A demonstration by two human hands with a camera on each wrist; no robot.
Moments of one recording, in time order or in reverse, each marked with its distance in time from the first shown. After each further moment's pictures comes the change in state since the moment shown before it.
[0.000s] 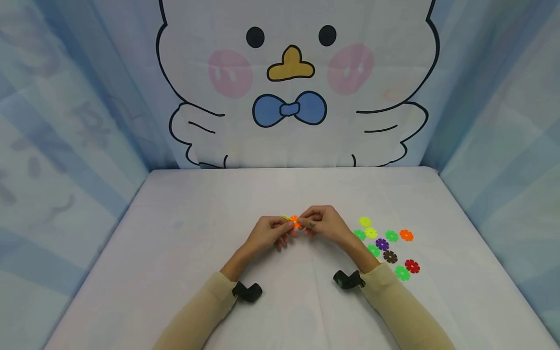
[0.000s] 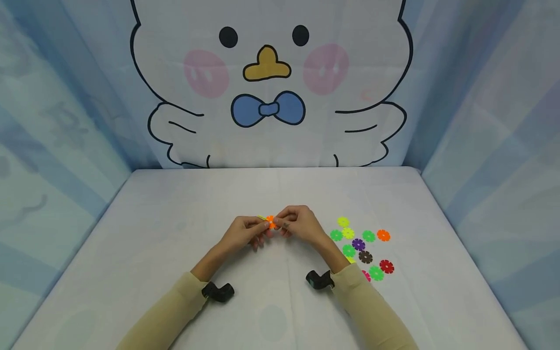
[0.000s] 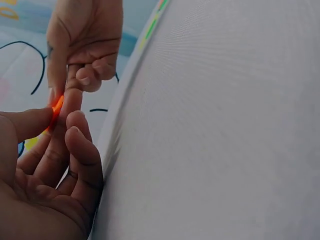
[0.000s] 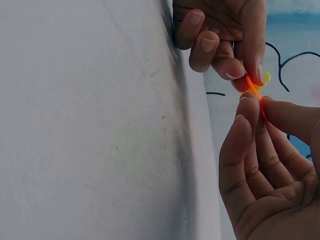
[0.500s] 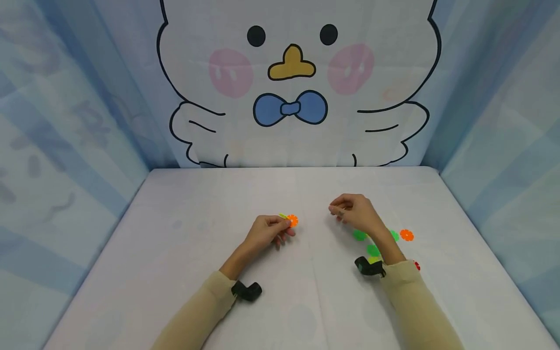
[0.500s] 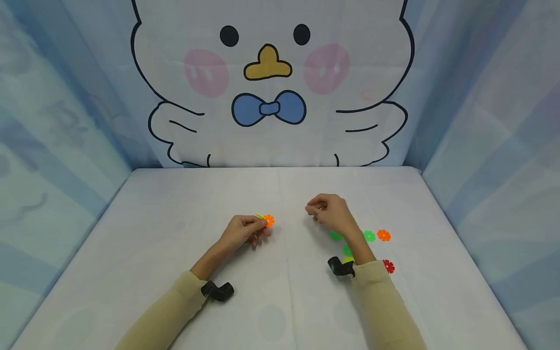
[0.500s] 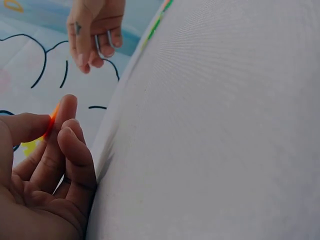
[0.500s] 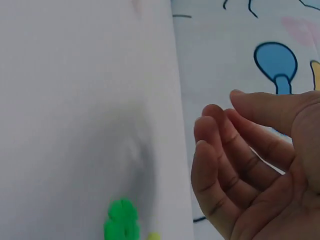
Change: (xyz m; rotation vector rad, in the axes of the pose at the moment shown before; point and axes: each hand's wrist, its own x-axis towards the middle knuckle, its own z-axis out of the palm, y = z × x) left_hand -0.001 -0.003 -0.004 -0.112 0.036 -0.080; right_hand -0.016 0.003 -0.066 -0.330 0.162 0.064
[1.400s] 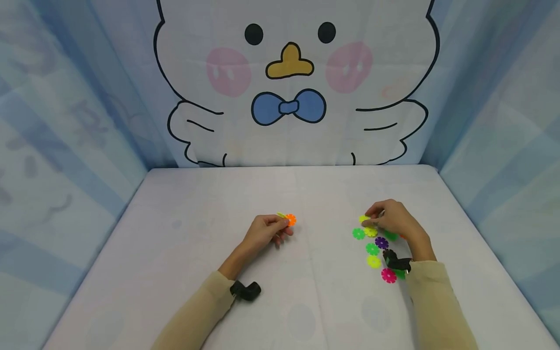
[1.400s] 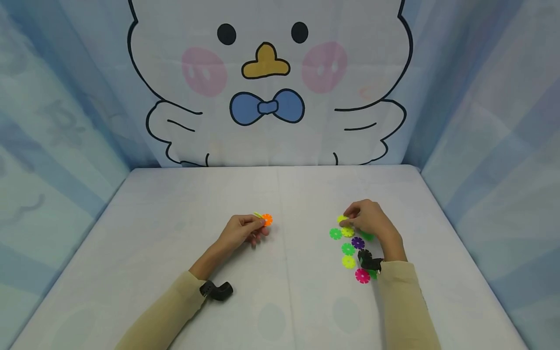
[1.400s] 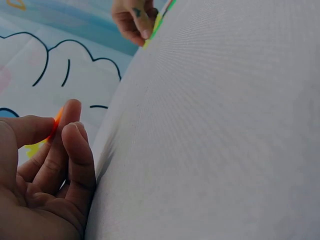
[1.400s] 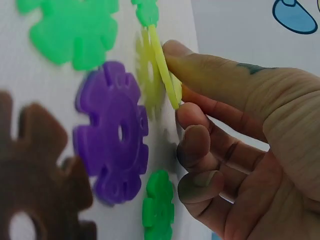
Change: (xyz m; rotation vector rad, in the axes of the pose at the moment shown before) left_hand -0.001 -0.001 0.001 -0.036 0.017 -0.013; right_hand -0.015 0.064 -0.065 -0.320 -0.075 0.106
